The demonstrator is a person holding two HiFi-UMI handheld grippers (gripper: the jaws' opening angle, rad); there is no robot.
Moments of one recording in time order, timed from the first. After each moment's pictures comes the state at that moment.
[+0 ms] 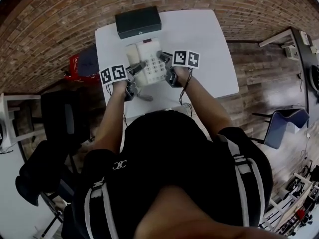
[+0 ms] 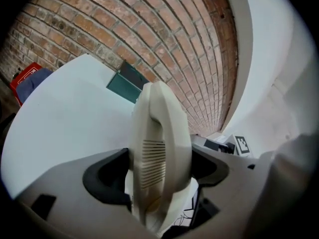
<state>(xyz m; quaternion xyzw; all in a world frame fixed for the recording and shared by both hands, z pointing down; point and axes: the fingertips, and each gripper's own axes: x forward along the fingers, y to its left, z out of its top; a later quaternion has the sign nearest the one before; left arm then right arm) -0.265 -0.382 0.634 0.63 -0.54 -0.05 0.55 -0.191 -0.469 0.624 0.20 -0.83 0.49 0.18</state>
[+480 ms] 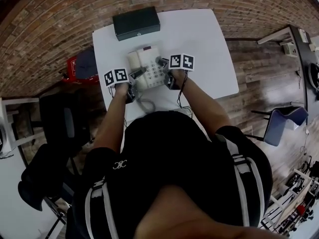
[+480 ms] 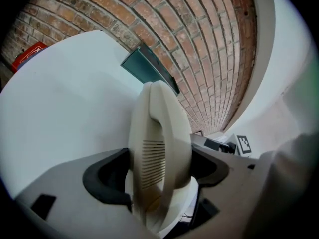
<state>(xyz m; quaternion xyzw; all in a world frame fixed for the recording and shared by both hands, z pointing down) -0.265 -0.381 0.694 0.59 -0.52 -0.05 0.61 -0.192 -0.467 0.687 0.22 -0.80 0.51 0.24</state>
